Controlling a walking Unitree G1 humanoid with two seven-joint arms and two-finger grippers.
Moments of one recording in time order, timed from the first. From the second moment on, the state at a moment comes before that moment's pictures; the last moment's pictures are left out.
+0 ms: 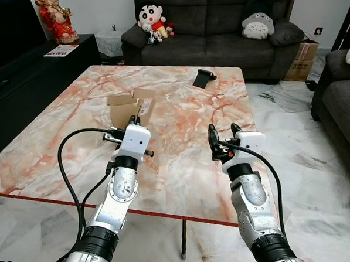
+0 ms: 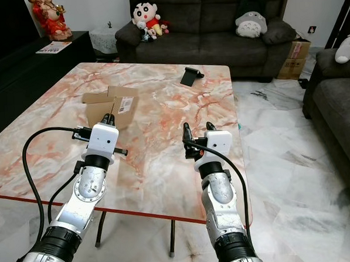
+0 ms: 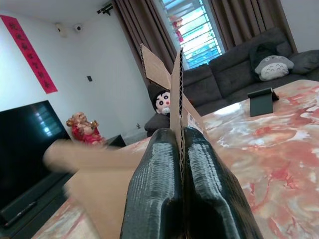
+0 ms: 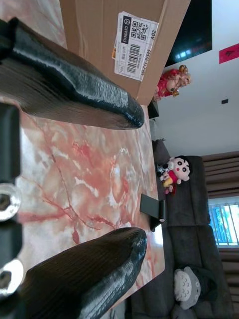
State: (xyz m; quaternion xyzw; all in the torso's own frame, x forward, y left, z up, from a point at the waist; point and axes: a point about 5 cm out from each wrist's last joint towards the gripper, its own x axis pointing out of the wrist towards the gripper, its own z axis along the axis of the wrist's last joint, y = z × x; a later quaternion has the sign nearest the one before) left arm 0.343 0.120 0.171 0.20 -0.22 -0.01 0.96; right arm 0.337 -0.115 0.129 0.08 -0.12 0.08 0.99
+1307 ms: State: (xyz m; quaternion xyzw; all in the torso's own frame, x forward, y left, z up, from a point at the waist) left arm 0.342 0.117 0.174 0.19 -0.24 -0.02 0.95; right arm 0.335 -0.111 0.133 0.09 -0.14 0.08 0.98
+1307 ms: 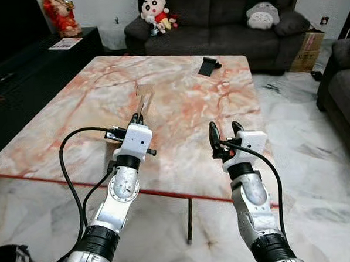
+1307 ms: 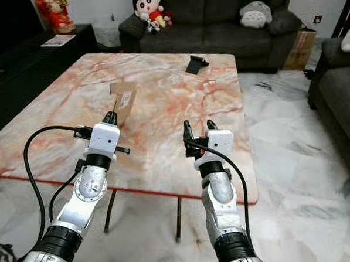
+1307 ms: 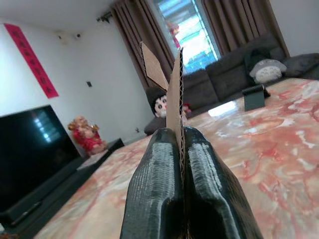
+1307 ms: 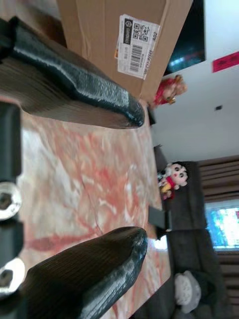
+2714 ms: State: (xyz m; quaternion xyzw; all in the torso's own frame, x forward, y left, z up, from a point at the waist) left arm 0.343 0.173 0.105 0.16 -0.04 0.02 0.99; right arm 0.321 -0.124 0.069 0.07 0.00 0.07 1.00
